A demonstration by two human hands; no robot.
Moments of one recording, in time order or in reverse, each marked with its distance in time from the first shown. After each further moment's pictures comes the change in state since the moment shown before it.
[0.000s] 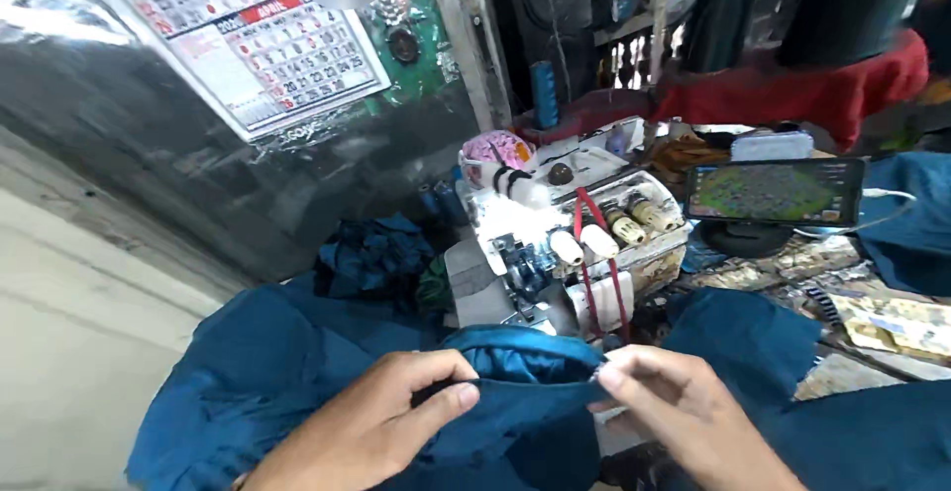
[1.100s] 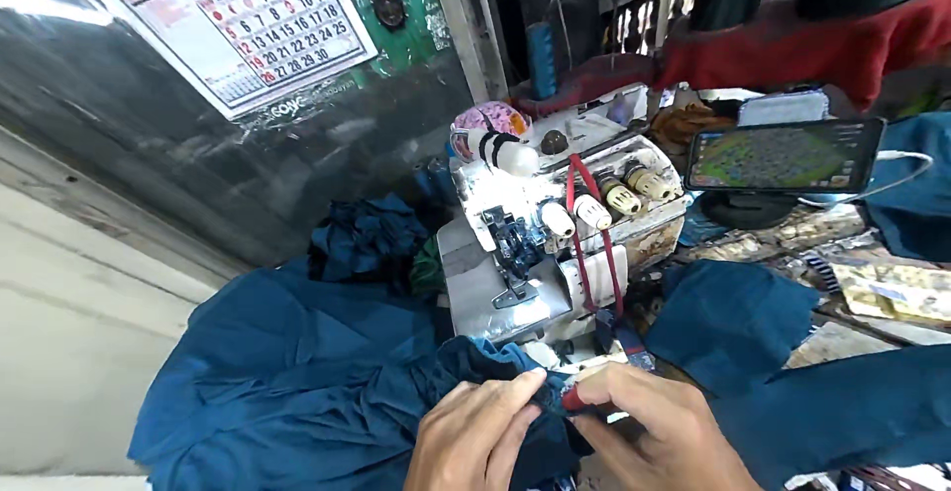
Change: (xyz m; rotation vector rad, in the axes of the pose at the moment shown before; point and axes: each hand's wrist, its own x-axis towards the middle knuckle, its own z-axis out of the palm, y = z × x) left_hand -0.004 0.012 0.123 0.283 0.547 0.142; right_hand -0.023 0.019 0.021 -0.407 0.003 -0.479
